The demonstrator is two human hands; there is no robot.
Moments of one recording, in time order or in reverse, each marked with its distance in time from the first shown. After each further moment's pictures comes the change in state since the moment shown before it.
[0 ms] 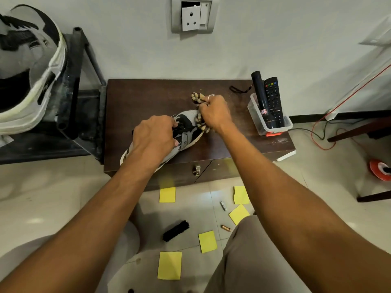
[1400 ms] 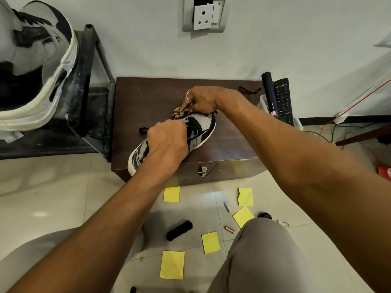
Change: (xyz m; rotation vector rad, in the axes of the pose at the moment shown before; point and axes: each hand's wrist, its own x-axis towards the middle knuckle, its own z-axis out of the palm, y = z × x) left_hand 0.005 0.010 0.015 0.203 -0.016 -0.034; right_hand 0.041 -0.061 -0.009 -0.612 -0.684 -0.469
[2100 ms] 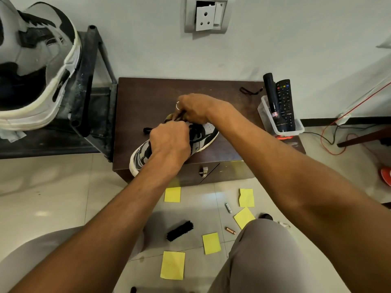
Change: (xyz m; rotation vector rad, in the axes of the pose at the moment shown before) left_hand -0.006 0.005 -0.002 -0.019 0.024 -0.017; right_hand -0.008 -0.031 0.019 -0.110 0.076 -0.063
